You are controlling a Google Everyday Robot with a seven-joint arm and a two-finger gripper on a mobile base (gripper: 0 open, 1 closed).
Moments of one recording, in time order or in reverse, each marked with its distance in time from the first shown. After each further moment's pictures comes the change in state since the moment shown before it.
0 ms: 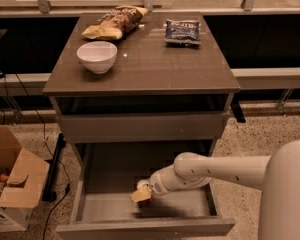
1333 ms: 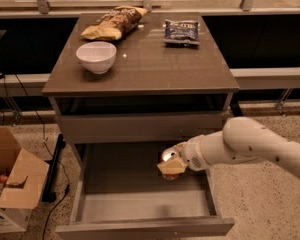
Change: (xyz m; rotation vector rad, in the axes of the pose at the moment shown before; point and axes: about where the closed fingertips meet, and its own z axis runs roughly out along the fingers) arm -0.073 0.048 -0.221 0.104 -0.128 -0.244
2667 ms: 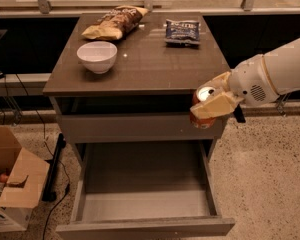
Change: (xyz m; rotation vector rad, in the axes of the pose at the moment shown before) arm -0.142 0.023 -0.220 0.041 -0.015 -0.197
